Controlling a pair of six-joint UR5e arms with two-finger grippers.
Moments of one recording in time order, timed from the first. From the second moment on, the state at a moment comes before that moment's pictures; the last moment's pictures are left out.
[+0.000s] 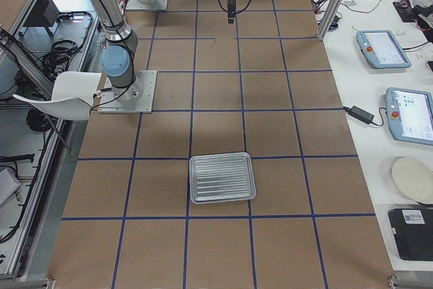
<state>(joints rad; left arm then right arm) -1.12 -1.94 -1.54 -1.44 1.59 0.54 1.57 -1.61 1.61 -1.60 -1.57 0.03</state>
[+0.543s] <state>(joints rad) -0.95 -1.96 -1.72 -1.29 1.65 0.66 1.57 -1.61 1.61 -1.60 -1.57 0.03</state>
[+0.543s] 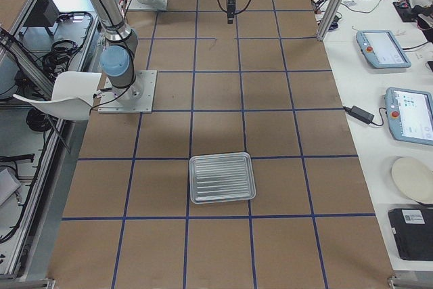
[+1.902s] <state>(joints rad) -0.94 -2.00 -1.81 -1.19 1.66 0.67 1.57 -1.61 1.61 -1.60 -1.58 0.03</state>
